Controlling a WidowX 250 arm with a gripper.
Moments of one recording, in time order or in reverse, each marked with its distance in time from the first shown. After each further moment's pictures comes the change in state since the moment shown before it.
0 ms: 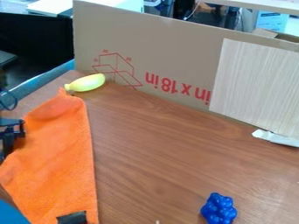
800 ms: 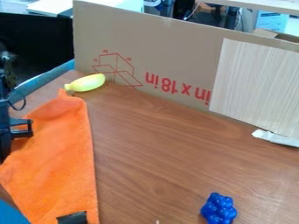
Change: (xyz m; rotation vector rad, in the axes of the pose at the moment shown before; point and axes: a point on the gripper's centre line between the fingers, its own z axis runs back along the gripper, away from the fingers) arm -0.001 0.003 0.000 0.038 -0.018 0.005
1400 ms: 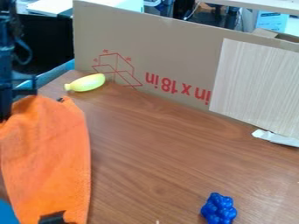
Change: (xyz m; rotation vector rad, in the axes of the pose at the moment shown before) arm -0.015 -0.016 0.092 0.006 -0.015 -0.032
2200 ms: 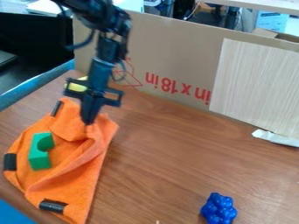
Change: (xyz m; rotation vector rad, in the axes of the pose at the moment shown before) arm -0.005 -0.141 -0.017 0.208 0.050 -0.076
